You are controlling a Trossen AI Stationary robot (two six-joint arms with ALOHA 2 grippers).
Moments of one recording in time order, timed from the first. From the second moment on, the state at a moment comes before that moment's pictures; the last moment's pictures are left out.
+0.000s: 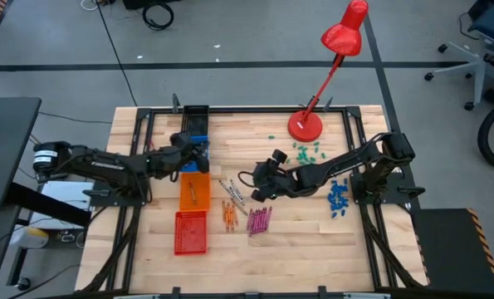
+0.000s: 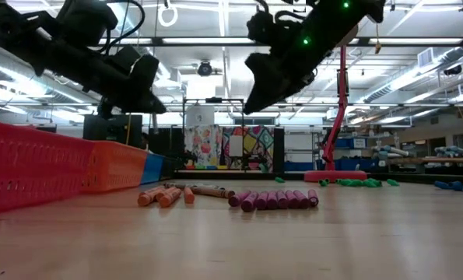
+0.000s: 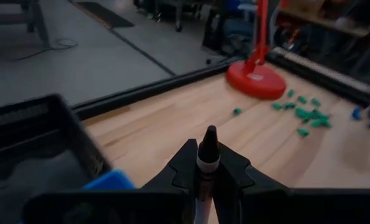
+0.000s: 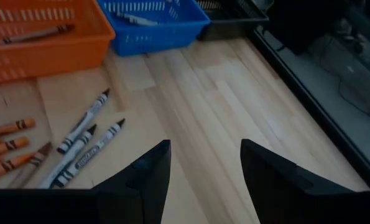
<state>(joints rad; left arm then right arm) 0.13 1.06 0.31 0.43 -0.61 -0.40 0.19 1.72 1.09 -0.22 0.75 0.28</state>
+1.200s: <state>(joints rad) 0.25 1.05 0.45 -0.33 -0.45 -0.70 0.17 1.72 1.01 -0.08 0.73 0.29</state>
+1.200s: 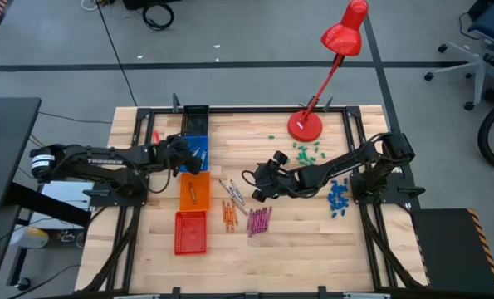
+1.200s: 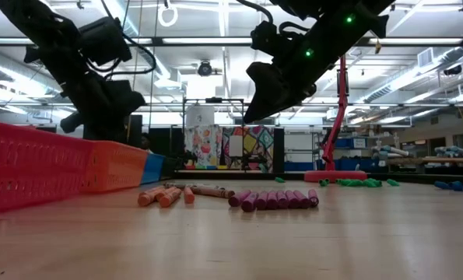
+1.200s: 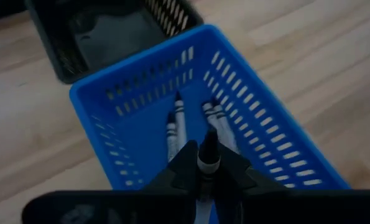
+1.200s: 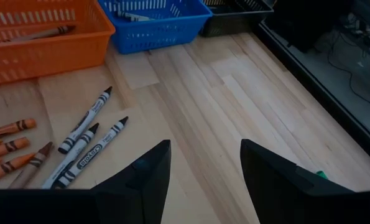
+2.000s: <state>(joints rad) 0.20 1.05 0.55 -0.33 -0.45 -0.59 0.17 1.73 1.01 -0.02 0.58 0.25</state>
